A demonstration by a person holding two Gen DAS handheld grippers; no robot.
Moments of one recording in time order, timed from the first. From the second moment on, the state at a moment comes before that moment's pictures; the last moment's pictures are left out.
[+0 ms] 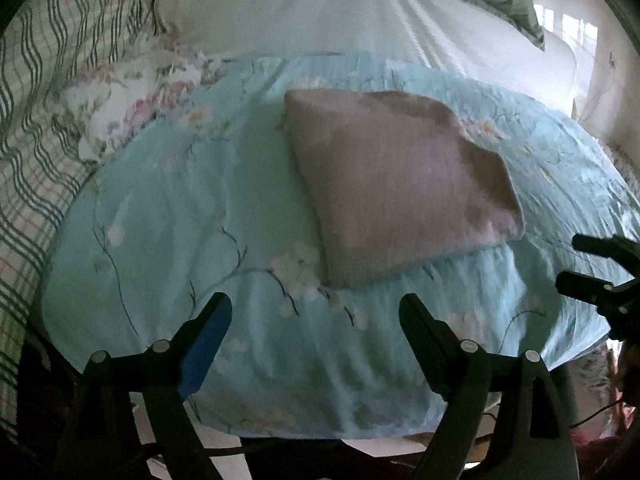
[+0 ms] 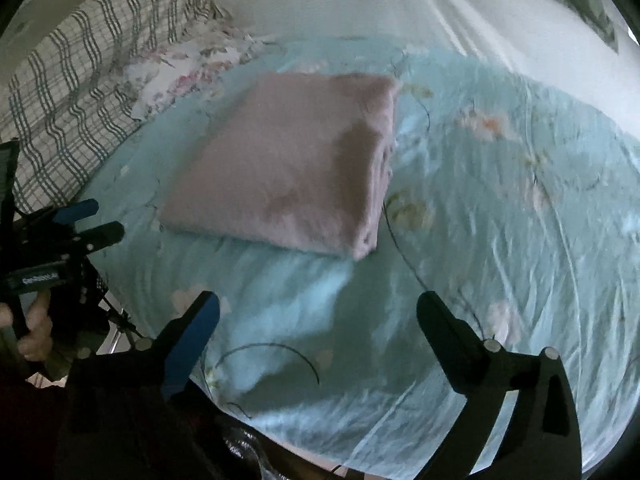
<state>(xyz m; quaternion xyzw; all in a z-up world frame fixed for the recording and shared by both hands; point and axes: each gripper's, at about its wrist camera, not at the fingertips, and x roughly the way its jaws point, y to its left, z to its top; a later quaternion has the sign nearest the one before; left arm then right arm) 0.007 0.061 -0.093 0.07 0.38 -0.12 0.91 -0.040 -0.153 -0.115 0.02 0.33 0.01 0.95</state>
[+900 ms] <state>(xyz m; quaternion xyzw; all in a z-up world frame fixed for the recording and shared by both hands) 0.060 0.035 -0.088 0.09 0.40 -0.09 0.91 0.014 -0.153 -0.098 0.01 0.34 0.03 0.94</state>
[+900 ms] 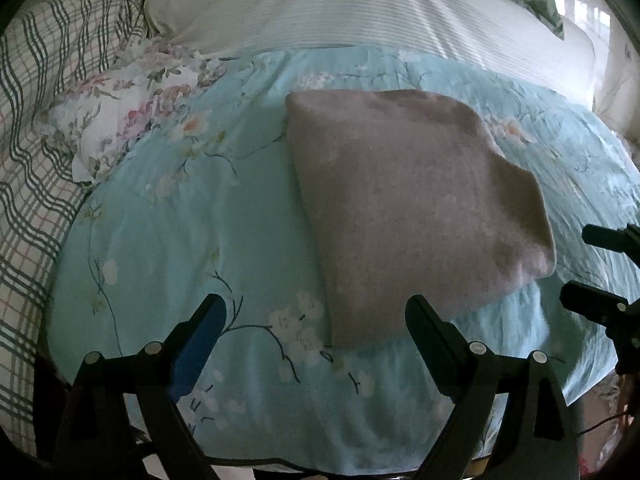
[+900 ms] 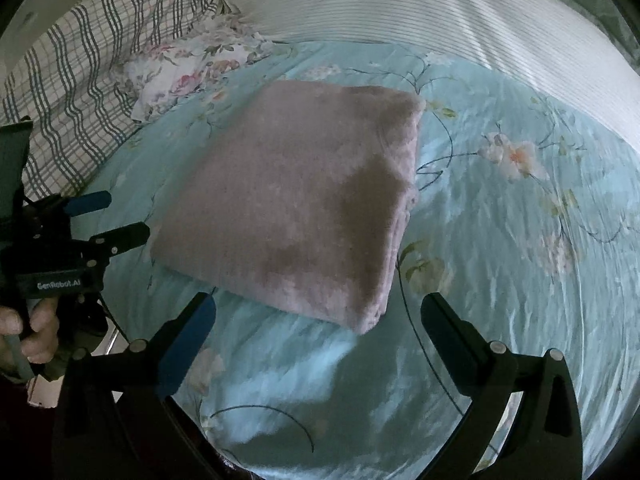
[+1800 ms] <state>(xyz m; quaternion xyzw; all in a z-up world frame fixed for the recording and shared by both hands) 0.070 0.019 -0.075 0.12 0.39 -0.08 0.91 0.032 -0.158 -0.081 0.02 0.33 0.05 0.94</state>
